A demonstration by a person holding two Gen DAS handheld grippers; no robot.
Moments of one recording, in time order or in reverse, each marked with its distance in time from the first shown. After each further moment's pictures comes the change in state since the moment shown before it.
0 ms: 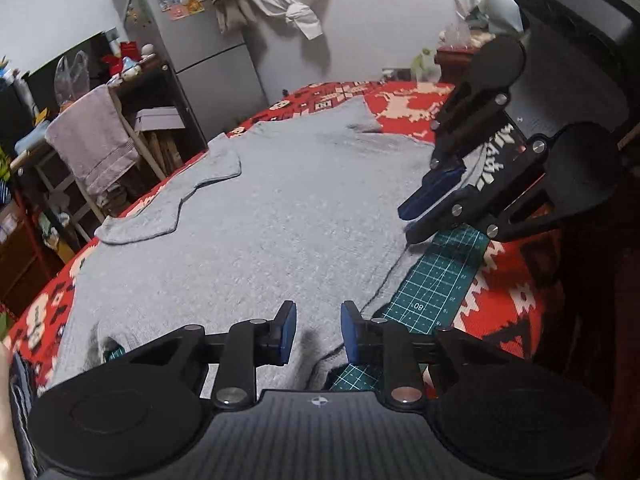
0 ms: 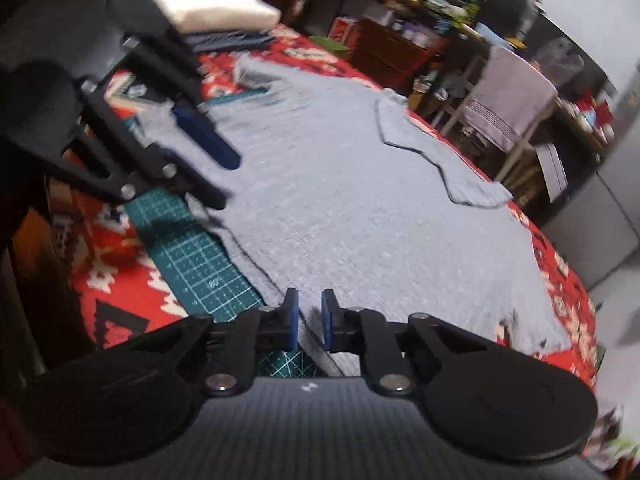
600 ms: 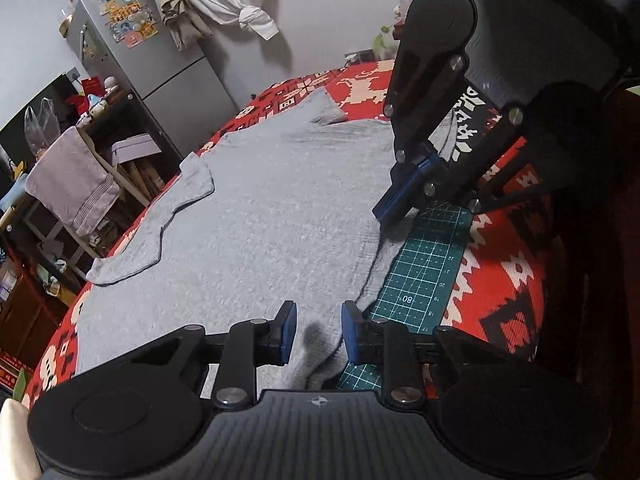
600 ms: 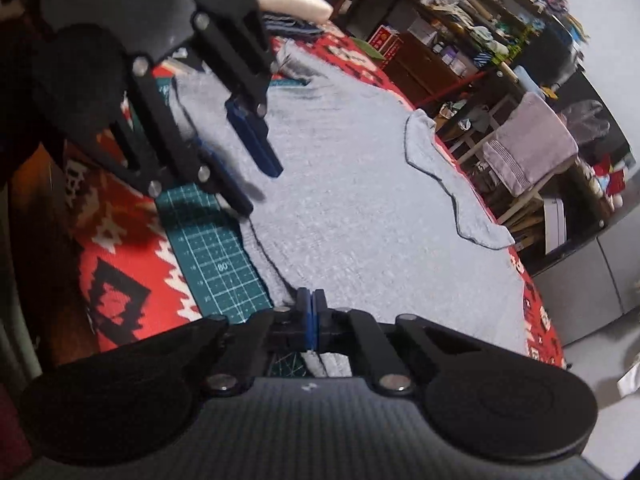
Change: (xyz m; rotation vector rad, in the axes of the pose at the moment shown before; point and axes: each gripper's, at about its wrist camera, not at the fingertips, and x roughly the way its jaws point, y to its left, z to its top) left arm 0.006 -0.017 0.005 0.176 0.014 -0.004; right arm -0.004 0.007 0.002 -0.152 0.000 -0.009
